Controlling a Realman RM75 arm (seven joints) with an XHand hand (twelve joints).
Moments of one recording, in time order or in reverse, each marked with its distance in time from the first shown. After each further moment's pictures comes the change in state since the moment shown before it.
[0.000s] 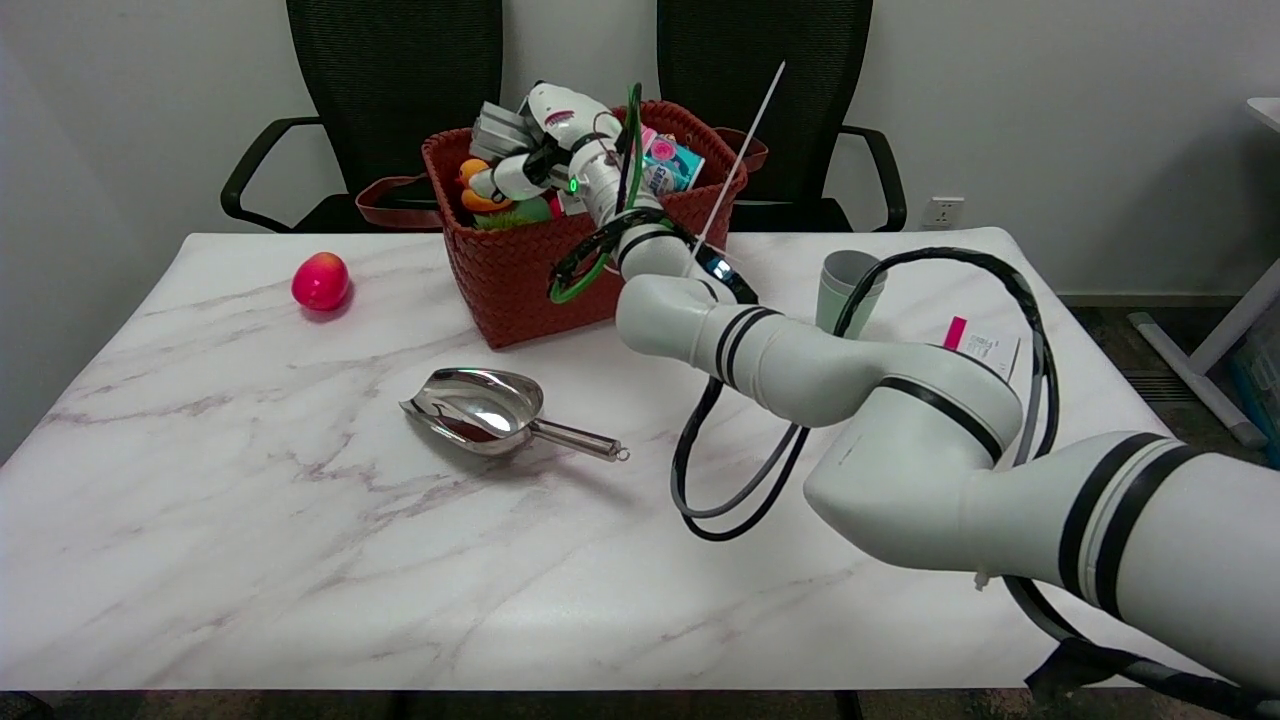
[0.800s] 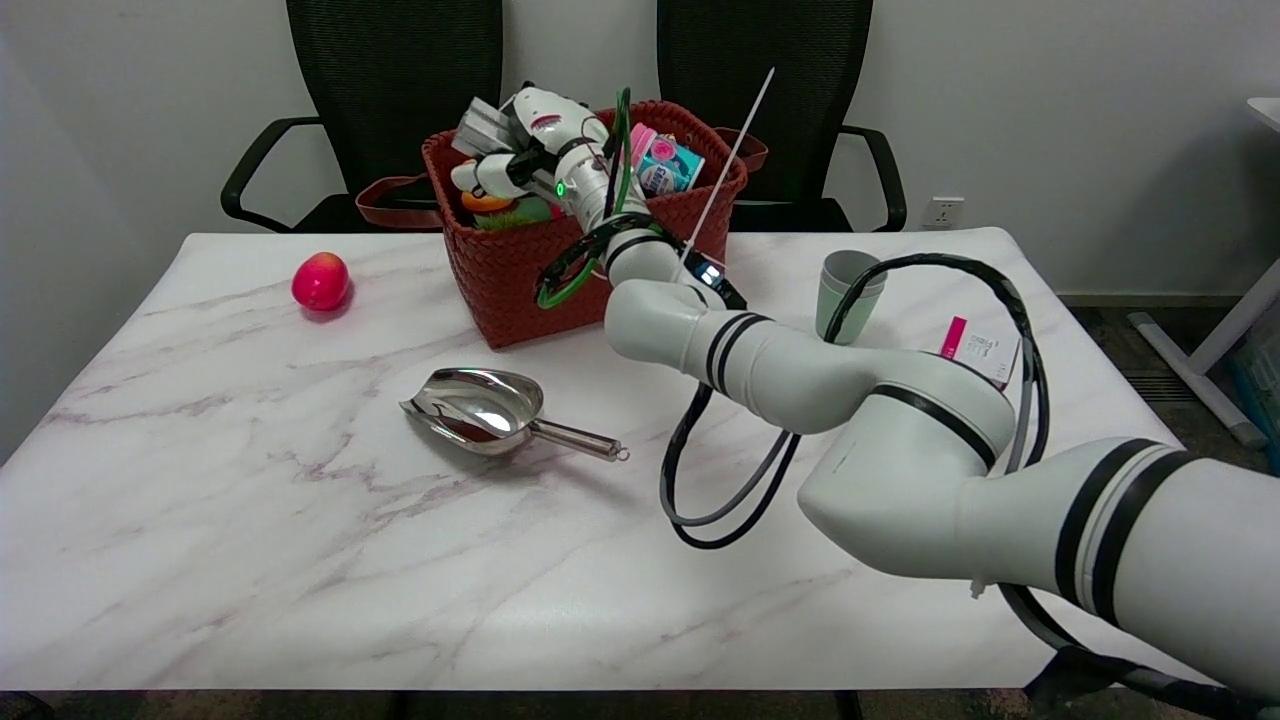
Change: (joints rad) arm -0.011 -0.018 0.005 0.018 0.010 -0.007 0.009
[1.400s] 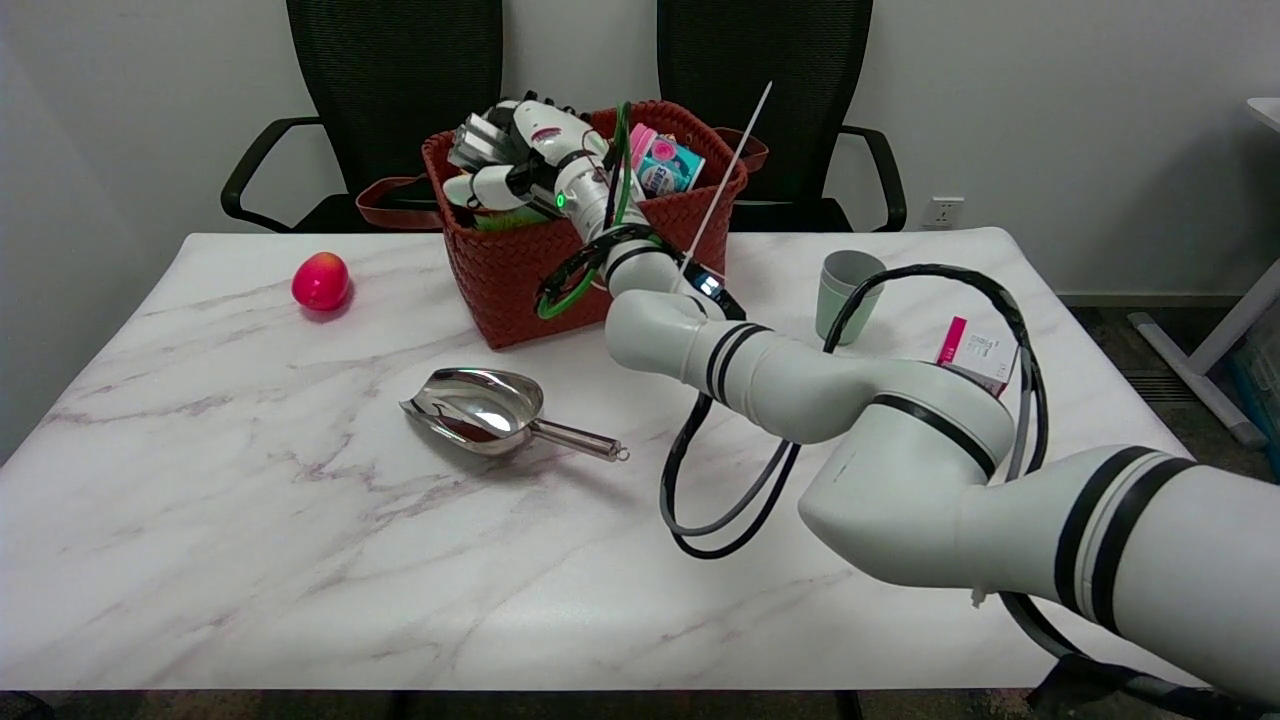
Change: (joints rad) arm -0.021 -0.001 0.005 0.010 0.001 -0.006 0.021
